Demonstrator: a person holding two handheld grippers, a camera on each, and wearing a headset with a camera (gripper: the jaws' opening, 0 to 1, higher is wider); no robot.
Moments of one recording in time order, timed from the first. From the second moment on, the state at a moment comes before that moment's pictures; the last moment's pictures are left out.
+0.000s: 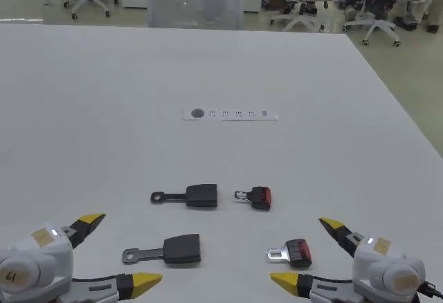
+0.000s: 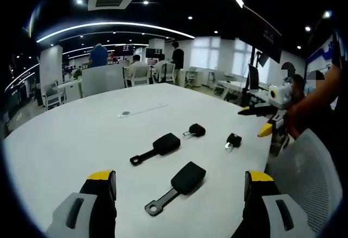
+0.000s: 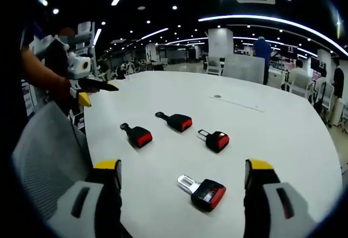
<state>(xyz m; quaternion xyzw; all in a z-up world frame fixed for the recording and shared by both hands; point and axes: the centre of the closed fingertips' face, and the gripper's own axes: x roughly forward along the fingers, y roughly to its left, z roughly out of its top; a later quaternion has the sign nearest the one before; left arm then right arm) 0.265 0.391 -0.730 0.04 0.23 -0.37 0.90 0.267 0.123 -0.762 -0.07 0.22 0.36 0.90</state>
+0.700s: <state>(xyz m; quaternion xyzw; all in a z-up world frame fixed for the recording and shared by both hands) 0.269 0.391 -0.729 0.04 0.23 -0.37 0.90 0.271 0.125 -0.761 -0.07 0.22 0.36 0.90</state>
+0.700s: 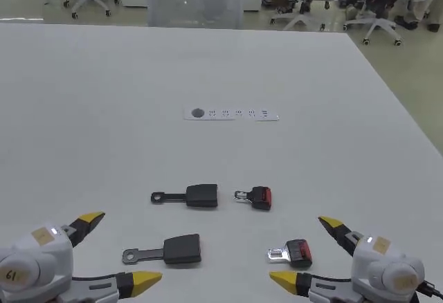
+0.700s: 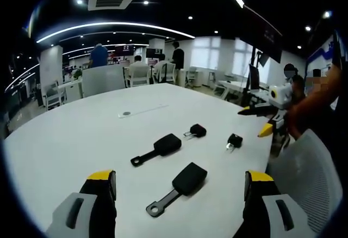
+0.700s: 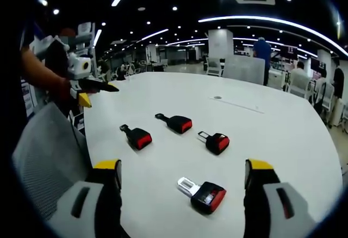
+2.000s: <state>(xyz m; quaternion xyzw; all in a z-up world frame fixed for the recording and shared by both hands) 0.269 0.377 -0.743 0.06 0.24 -0.39 0.89 0.268 0.117 -0.774 -0.07 0.24 0.37 0.89</state>
